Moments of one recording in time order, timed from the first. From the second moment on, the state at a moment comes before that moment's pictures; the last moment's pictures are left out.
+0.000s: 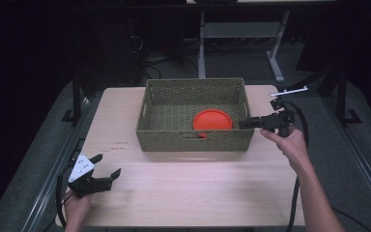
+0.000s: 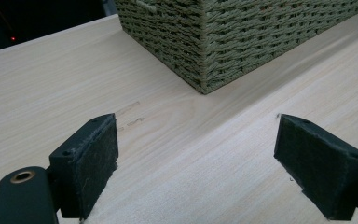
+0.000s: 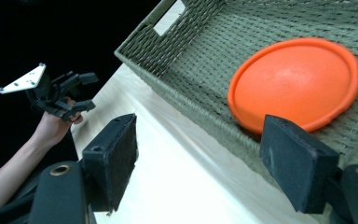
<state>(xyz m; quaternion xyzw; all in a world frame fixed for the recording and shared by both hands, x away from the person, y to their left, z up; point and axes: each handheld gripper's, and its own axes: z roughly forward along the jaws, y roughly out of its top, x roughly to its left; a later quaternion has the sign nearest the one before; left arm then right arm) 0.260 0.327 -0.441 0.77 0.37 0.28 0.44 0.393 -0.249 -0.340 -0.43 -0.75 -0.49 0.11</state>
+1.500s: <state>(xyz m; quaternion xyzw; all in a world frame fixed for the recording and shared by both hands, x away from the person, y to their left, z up) 0.259 0.325 -0.442 0.77 0.37 0.27 0.44 0.324 -0.301 -0.405 -0.45 -0.73 -0.50 0.13</state>
